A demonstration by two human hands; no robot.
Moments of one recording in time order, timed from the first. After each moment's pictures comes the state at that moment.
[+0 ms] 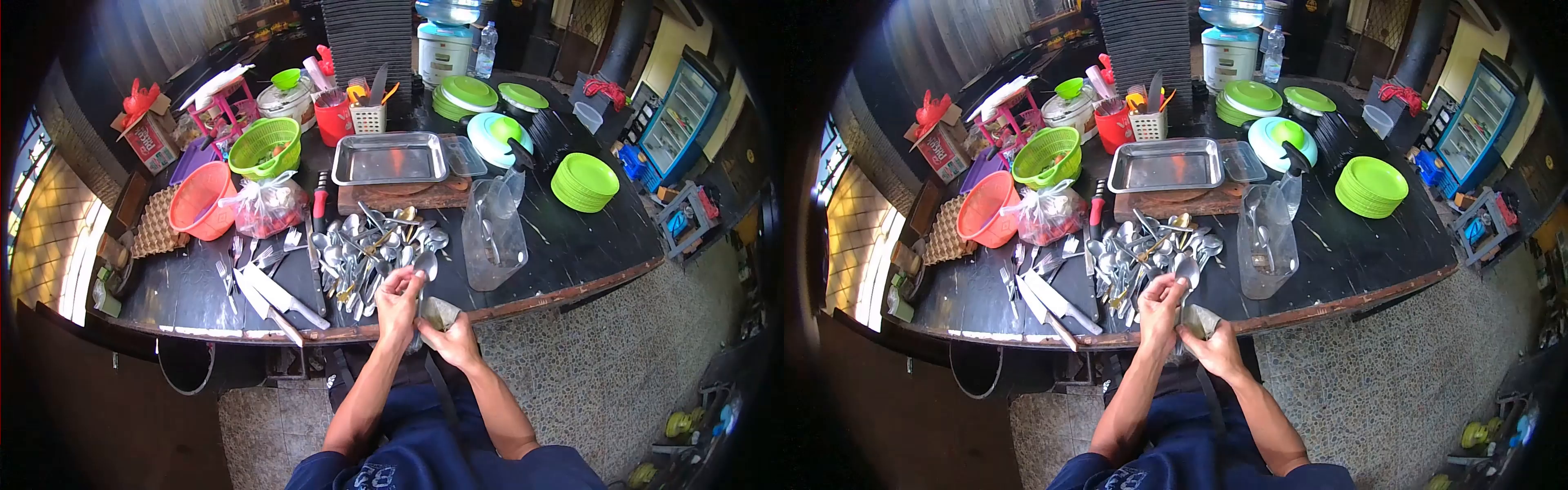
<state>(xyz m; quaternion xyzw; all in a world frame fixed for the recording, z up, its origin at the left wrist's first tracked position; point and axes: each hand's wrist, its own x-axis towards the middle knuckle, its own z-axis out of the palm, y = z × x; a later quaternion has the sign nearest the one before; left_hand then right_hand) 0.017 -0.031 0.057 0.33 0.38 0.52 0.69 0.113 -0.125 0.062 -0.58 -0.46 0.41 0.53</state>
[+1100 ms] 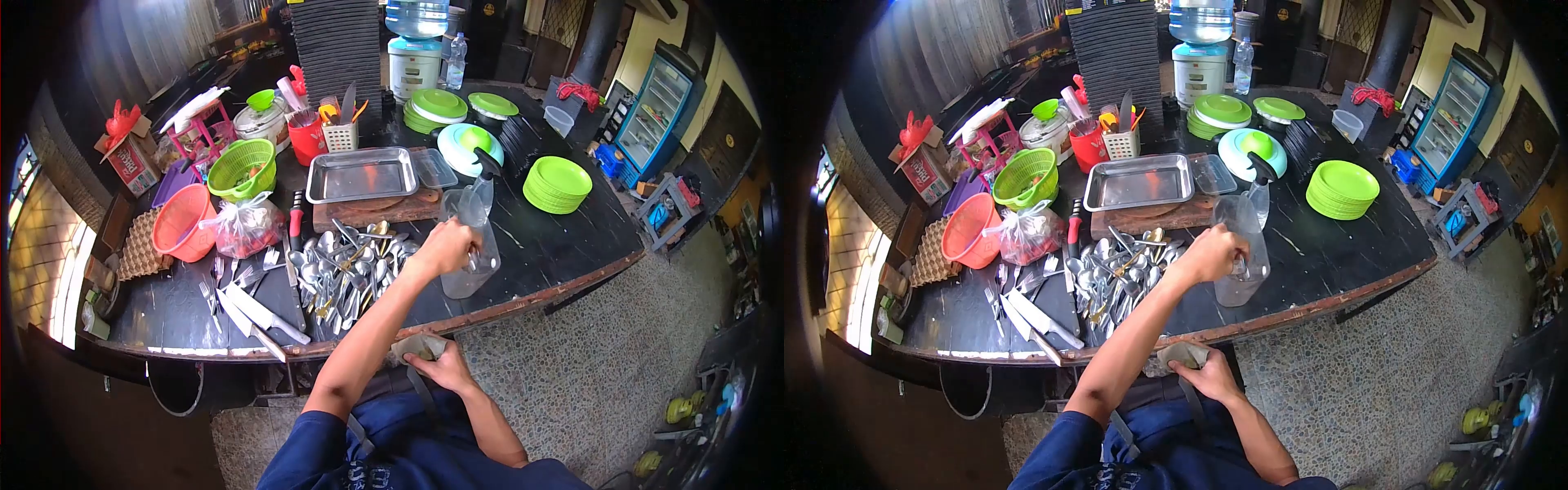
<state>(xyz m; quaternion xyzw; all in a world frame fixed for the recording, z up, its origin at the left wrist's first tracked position) 0.145 0.052 0.131 0.93 0.10 0.24 0.26 0.128 -0.173 0.054 -0.61 -0.48 0.40 0.48</state>
